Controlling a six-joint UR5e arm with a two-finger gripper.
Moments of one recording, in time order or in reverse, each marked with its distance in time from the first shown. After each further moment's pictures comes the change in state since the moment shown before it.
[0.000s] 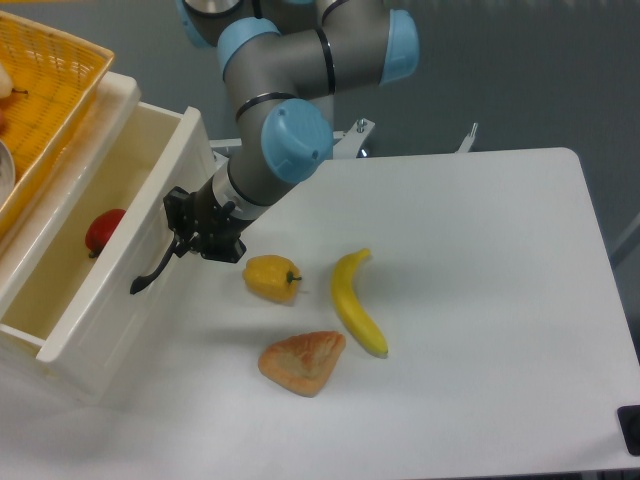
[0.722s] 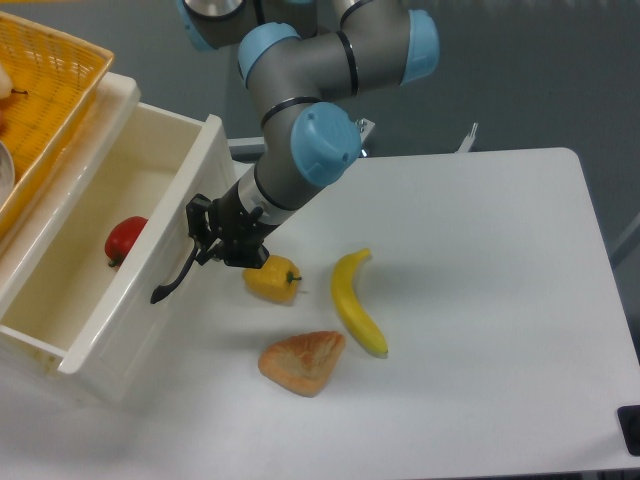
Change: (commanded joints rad) arm 0.044 -0.020 0.008 0.008 0.000 0.015
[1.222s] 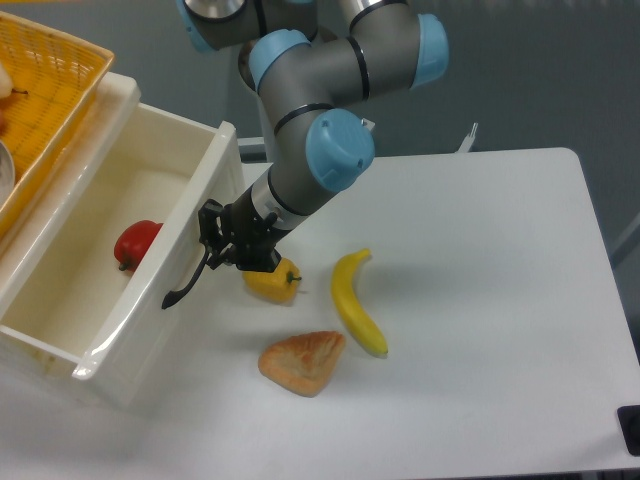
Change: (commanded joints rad) arm 0.034 -0.005 0.003 0.000 0.002 0.003
